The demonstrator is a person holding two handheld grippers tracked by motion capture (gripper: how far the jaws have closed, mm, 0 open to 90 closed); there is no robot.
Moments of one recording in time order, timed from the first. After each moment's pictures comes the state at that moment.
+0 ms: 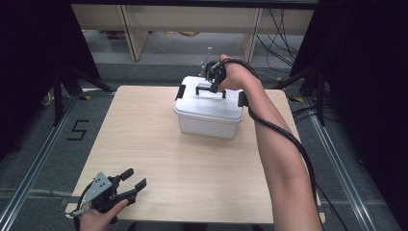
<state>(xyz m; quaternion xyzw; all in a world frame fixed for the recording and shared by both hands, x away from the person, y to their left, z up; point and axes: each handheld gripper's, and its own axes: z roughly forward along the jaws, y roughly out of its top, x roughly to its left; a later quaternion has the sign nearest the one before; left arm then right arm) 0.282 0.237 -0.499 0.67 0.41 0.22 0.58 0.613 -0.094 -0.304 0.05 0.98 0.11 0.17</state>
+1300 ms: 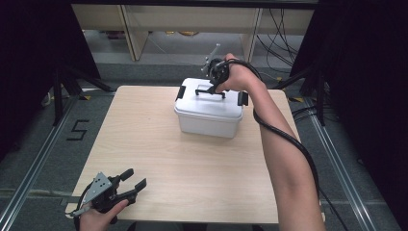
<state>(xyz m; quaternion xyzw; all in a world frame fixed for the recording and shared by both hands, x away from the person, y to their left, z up) 0.283 0.237 -0.501 0.66 0.41 0.21 0.59 0.603 -0.103 -0.301 0.13 0.96 0.21 0.17</state>
